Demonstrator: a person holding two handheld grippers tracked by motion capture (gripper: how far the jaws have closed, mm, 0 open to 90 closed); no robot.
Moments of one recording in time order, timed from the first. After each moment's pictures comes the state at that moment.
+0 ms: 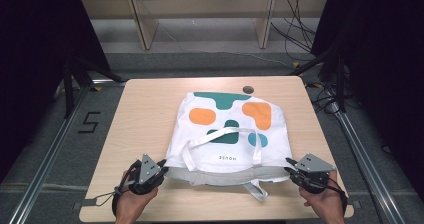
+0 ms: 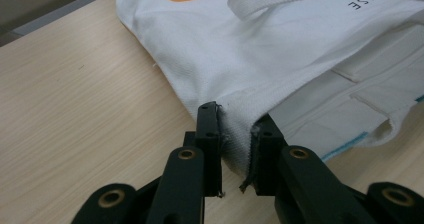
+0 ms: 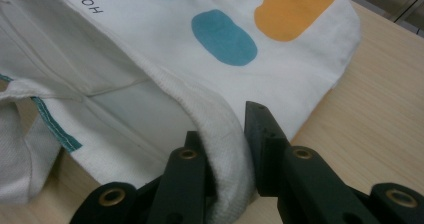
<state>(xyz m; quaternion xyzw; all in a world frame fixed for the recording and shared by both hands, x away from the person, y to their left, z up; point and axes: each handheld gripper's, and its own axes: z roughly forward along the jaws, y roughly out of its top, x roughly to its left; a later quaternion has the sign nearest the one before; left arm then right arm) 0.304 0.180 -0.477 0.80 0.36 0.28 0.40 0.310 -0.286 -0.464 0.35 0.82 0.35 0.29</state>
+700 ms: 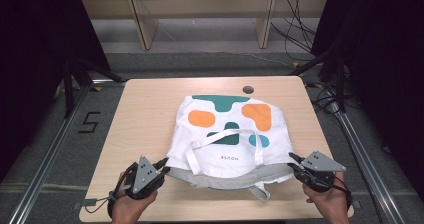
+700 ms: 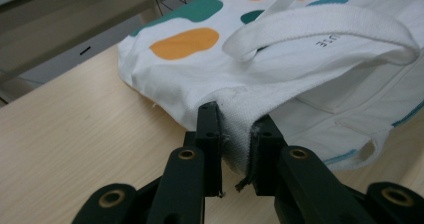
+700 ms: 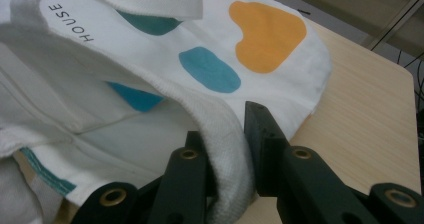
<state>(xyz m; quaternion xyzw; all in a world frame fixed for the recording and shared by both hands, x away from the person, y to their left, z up) 0.283 0.170 -0.441 0.78 0.30 0.31 0.45 0.307 -0.289 -0.445 0.35 0.79 0.39 0.31</state>
